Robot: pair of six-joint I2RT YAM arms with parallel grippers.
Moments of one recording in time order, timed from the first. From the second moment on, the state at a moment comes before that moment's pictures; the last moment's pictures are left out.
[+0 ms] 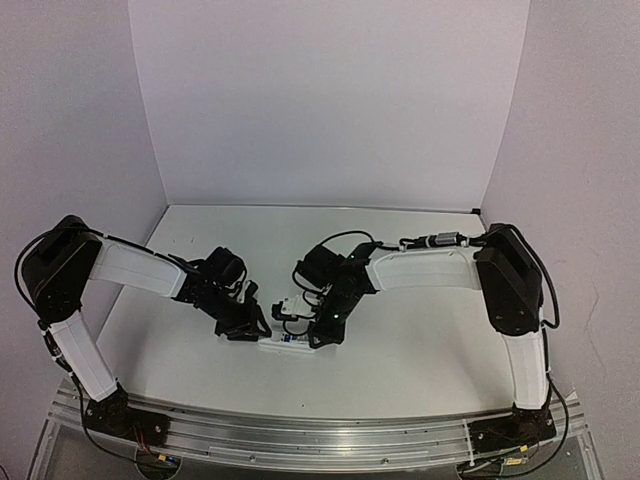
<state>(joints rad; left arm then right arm) -0.68 1.71 0.86 -0.25 0.42 -0.73 0.99 2.15 1.61 -0.73 -0.20 -0.46</state>
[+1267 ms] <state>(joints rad) -0.68 1.70 0.81 -0.18 0.47 -0.76 1.04 2.27 1.83 -0.89 -0.03 -0.45</state>
